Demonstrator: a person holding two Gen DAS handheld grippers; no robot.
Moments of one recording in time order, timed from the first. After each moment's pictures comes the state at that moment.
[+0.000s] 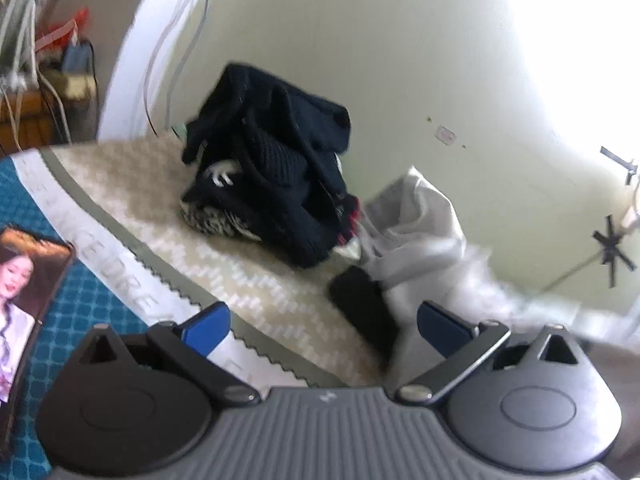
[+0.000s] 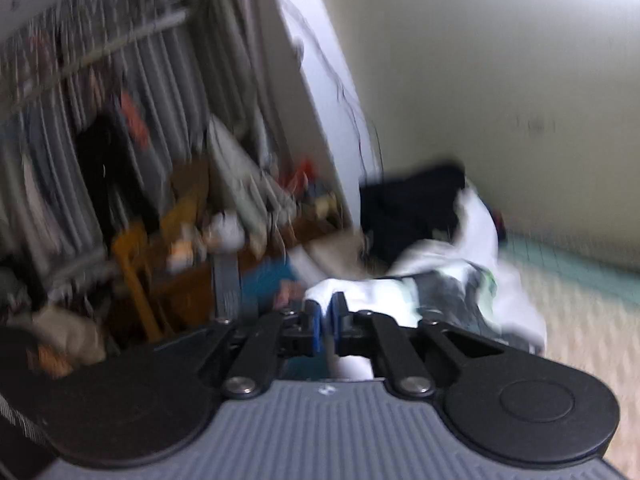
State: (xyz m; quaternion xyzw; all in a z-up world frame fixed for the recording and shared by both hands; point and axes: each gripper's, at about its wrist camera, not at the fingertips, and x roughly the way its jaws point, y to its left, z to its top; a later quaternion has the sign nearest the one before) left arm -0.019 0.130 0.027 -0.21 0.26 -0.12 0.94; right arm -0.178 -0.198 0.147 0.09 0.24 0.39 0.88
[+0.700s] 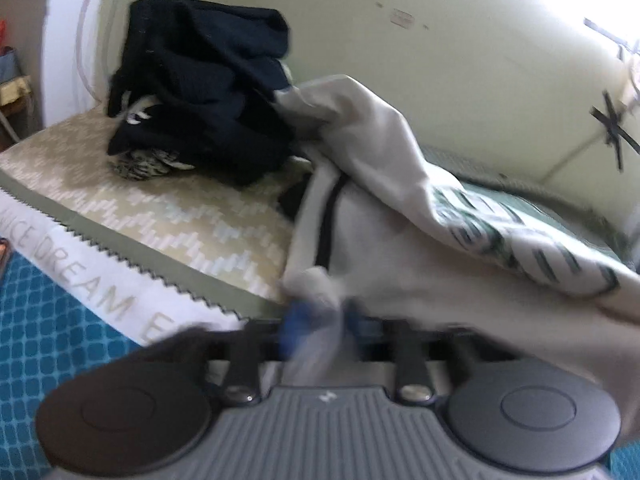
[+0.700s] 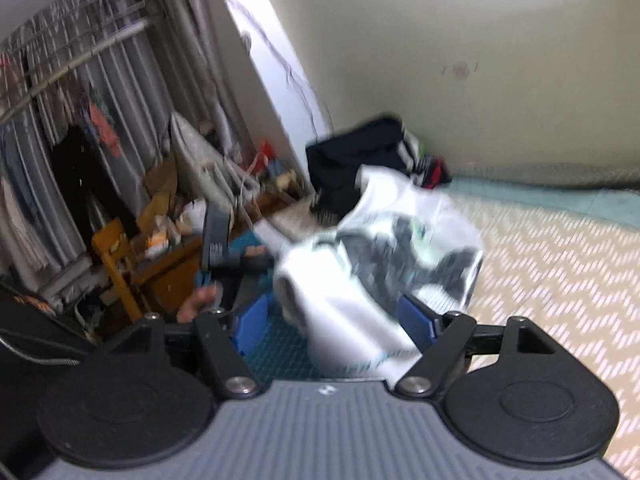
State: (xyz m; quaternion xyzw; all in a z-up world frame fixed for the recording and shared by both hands) left arm -0.005 0.068 0.010 -0.08 0.36 -0.16 0.92; right arm -0.197 -0.274 0.094 0.15 0.25 0.35 0.89
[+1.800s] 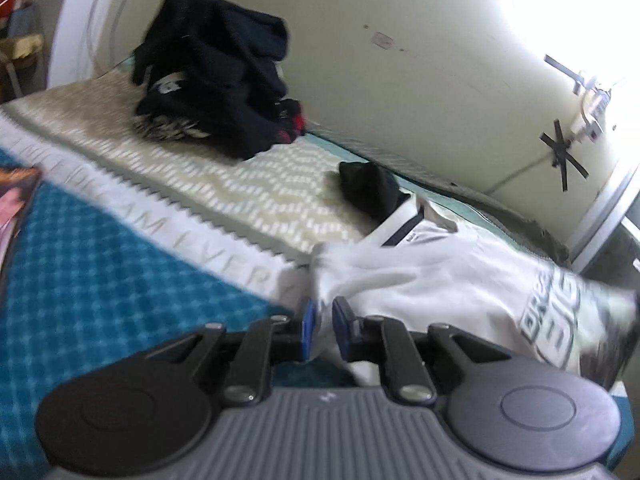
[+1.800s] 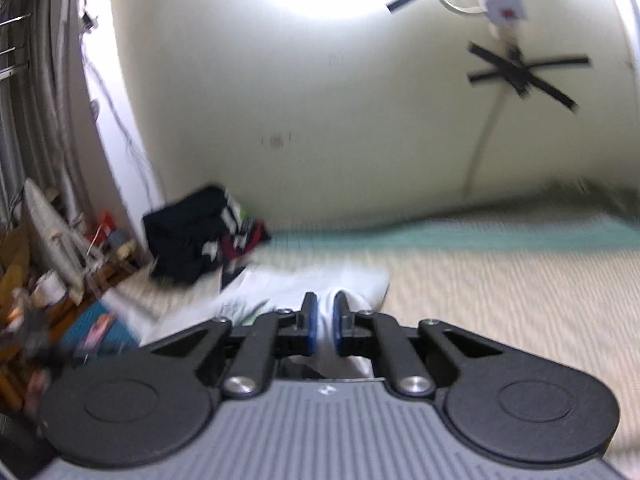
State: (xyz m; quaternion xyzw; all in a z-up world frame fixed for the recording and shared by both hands) left arm -0.078 0.113 0.027 -0.14 0.34 -0.21 0.90; right arm -0.271 -0.315 0.079 0.15 0.22 0.09 0.96
